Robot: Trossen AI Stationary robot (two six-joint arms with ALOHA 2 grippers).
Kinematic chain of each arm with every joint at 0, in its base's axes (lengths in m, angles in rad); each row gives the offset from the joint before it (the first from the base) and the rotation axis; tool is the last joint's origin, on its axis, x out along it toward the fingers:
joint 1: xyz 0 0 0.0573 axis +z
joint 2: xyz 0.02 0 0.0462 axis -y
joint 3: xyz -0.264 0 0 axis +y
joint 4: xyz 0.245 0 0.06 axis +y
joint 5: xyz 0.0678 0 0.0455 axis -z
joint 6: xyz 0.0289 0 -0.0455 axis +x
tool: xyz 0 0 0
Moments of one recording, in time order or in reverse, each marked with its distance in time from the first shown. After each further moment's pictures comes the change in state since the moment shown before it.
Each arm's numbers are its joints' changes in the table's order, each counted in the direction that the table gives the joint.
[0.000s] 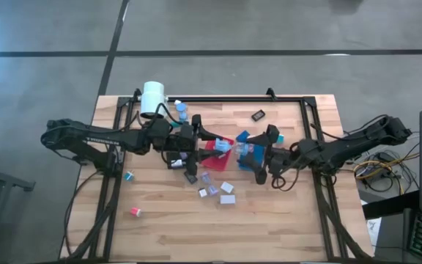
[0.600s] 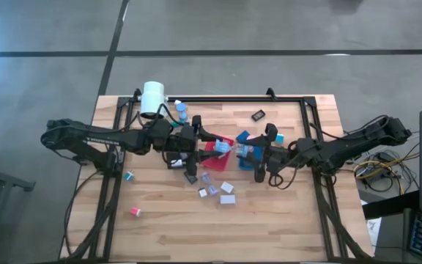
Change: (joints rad) left arm 0.001 0.000 0.005 0.022 0.005 -0.003; right arm -0.021 -0.011 -0.001 0.004 -0.001 0.011
